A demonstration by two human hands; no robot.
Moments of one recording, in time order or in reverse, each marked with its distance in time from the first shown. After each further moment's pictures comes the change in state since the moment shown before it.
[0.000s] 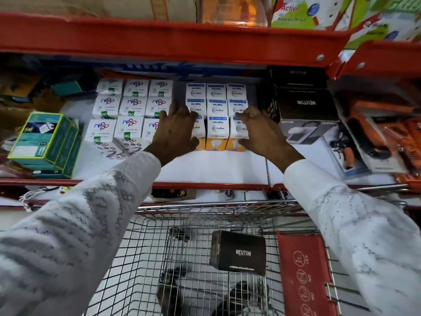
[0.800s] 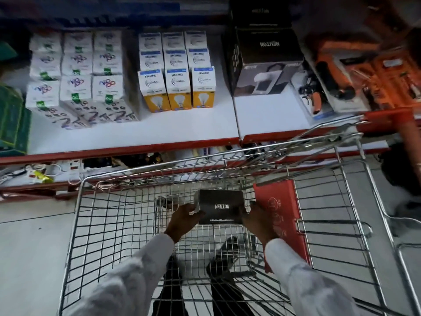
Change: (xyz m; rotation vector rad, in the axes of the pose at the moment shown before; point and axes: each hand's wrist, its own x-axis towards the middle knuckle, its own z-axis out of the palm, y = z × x) left_hand -0.227 0.132 0.178 -1.039 -0.697 -0.602; right_hand -0.271 0.025 0.219 0.472 -0.295 0.752
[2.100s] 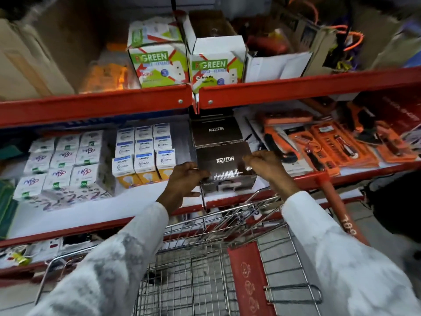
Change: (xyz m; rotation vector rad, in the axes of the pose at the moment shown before) left_hand -0.043 0.306 -0.029 -0.337 0.122 0.371; right_hand 0.066 -0.084 -0.311 0.594 0.249 -0.259
